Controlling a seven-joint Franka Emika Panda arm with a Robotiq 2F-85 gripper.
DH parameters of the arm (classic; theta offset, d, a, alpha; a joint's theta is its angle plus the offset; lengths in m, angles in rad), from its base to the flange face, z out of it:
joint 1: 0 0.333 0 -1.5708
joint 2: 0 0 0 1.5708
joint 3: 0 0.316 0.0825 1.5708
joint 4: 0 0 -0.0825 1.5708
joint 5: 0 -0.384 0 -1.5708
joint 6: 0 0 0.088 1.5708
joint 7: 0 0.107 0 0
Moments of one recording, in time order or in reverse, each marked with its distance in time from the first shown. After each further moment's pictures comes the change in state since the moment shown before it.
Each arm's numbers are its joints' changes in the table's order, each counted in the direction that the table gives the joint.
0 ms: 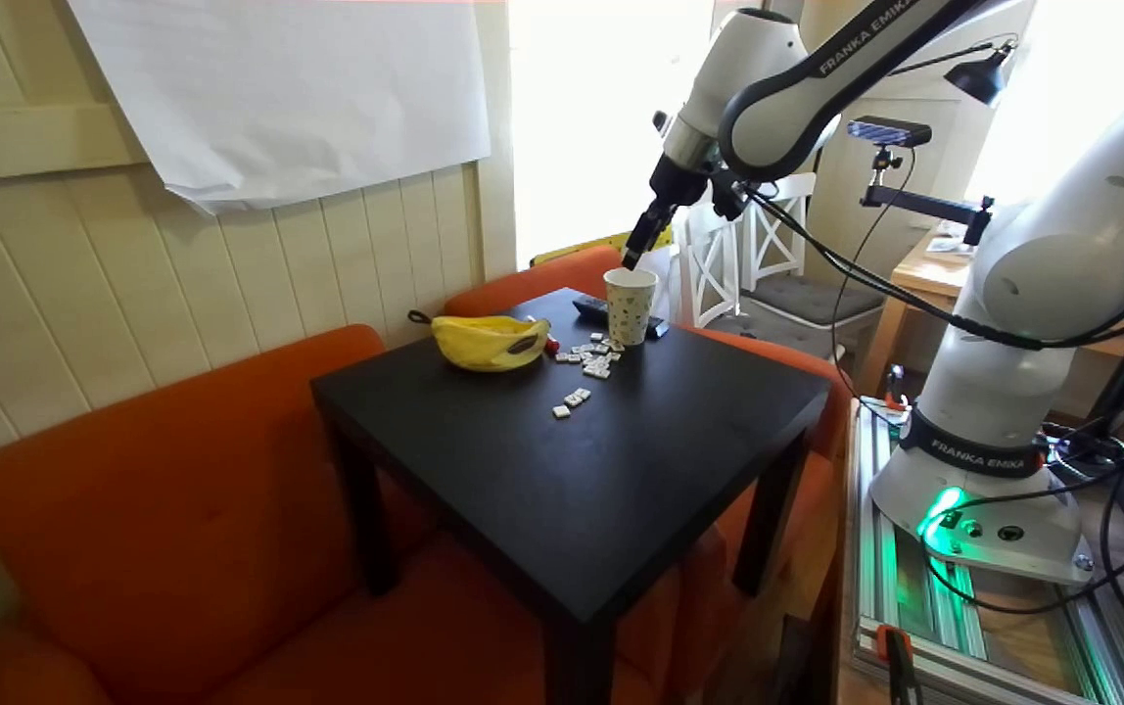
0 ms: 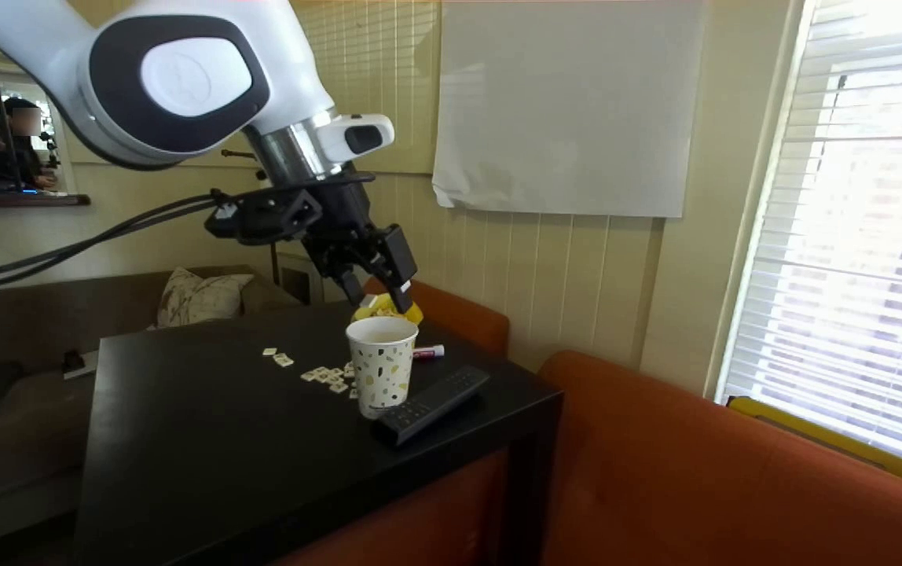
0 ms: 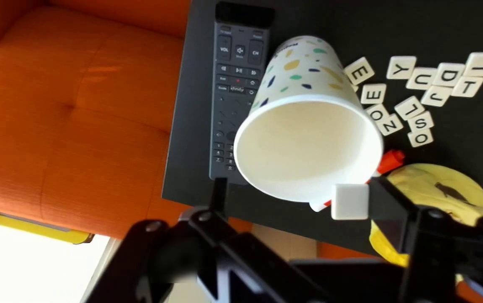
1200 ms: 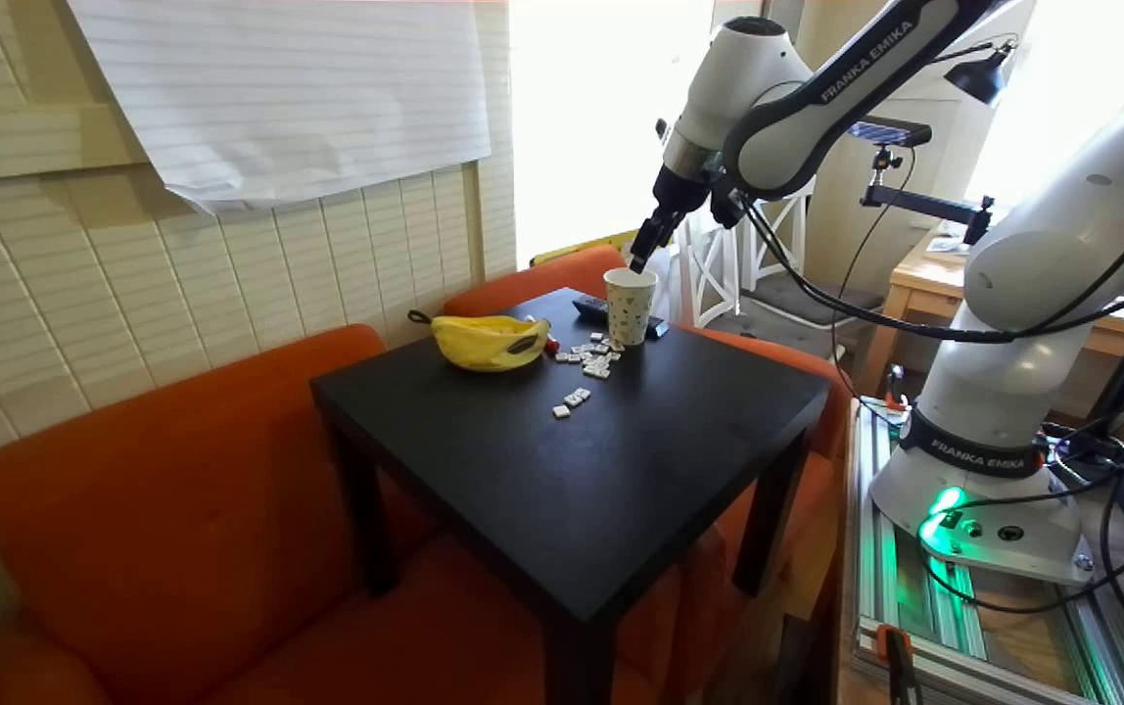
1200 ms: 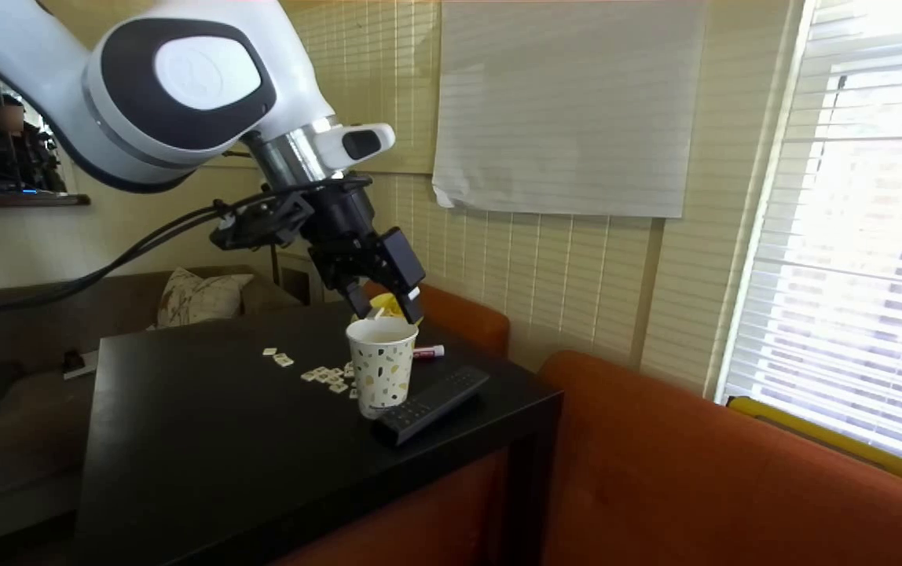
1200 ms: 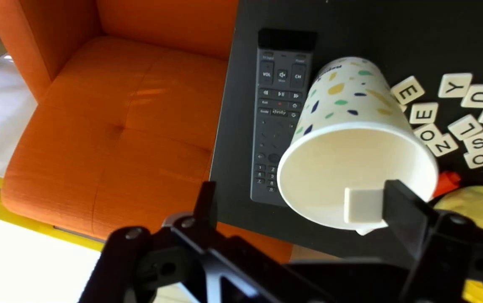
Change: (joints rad) arm -0.140 0.019 0.114 0.002 0.171 -0.014 0.192
